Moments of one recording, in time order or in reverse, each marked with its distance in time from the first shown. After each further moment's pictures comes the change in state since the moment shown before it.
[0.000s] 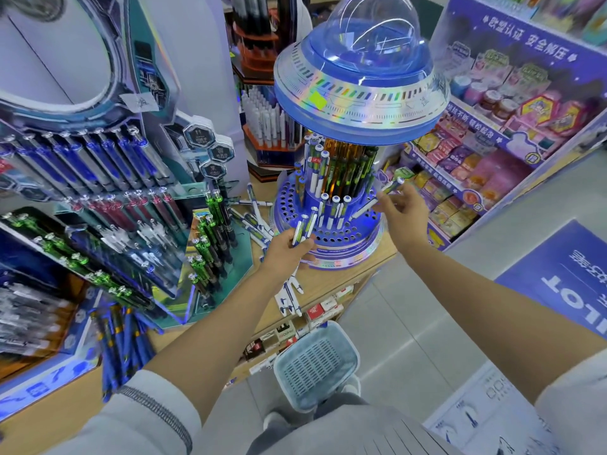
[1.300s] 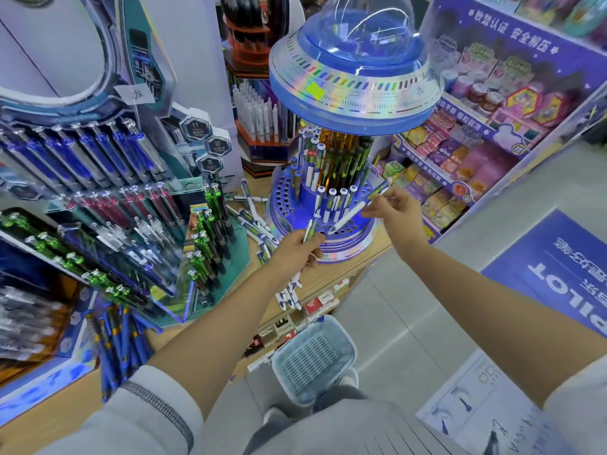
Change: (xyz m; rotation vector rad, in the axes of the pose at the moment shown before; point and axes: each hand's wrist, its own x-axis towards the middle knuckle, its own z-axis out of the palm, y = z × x) left_hand -0.011 0.009 0.011 0.032 -0.167 -0.092; right_hand -0.016 0.003 -0.003 0.159 -0.077 0.103
